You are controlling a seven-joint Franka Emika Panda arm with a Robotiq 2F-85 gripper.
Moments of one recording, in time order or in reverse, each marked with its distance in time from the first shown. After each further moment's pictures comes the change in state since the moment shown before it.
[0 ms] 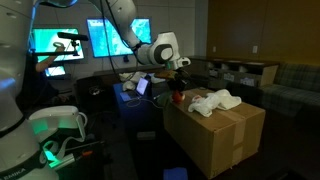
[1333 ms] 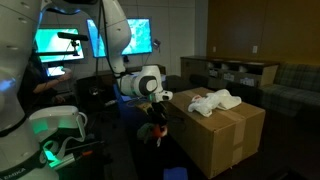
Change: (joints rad) arm 0.106 0.084 -0.111 -0.337 -0.224 0.205 0.450
